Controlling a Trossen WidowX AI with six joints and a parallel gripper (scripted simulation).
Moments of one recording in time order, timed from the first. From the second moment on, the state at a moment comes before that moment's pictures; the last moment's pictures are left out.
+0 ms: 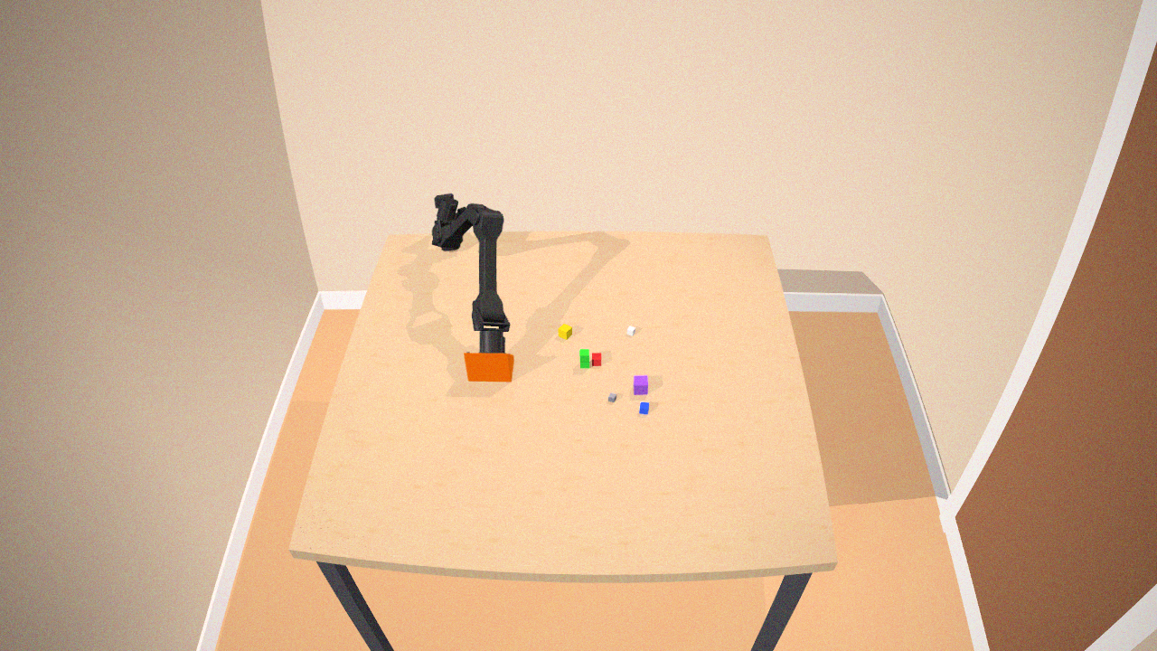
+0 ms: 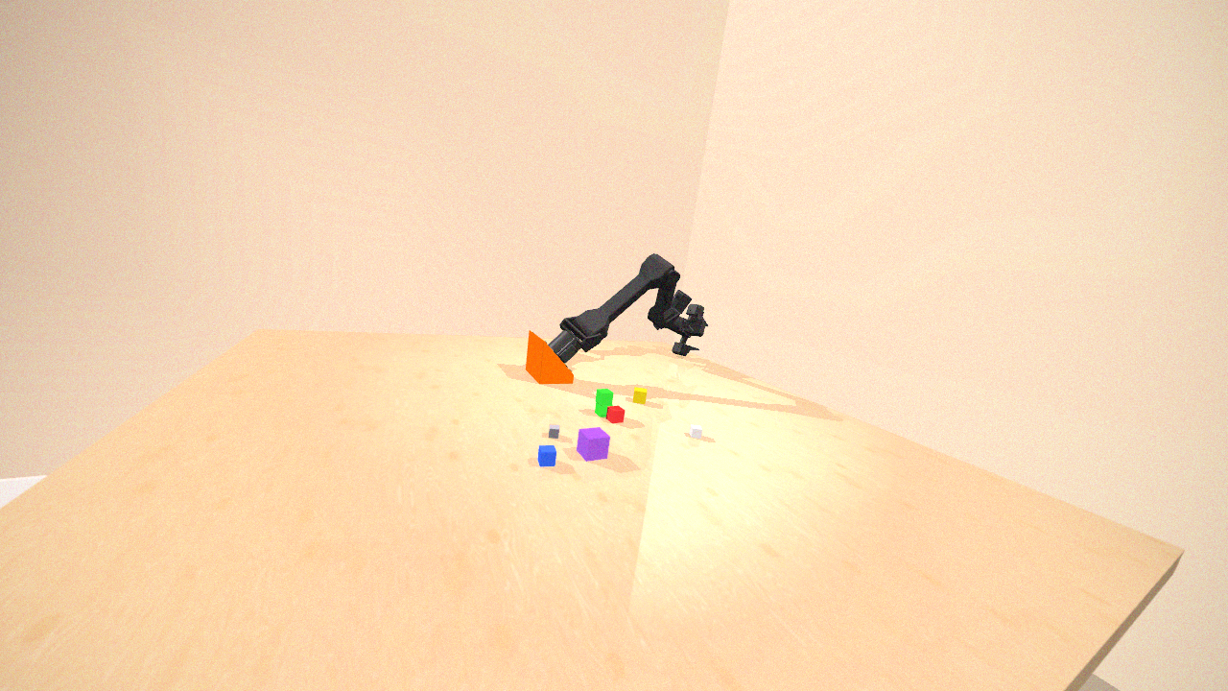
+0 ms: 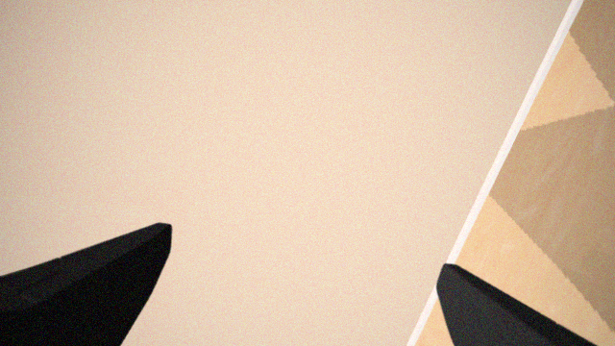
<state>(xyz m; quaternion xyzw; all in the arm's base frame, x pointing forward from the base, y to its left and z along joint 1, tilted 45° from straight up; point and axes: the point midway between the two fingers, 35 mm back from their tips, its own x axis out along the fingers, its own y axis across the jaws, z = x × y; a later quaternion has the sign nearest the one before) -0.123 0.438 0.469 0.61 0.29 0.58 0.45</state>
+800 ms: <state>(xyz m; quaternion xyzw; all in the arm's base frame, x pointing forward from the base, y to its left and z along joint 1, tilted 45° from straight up) 0.119 0.421 0.488 0.53 0.08 0.48 0.69</state>
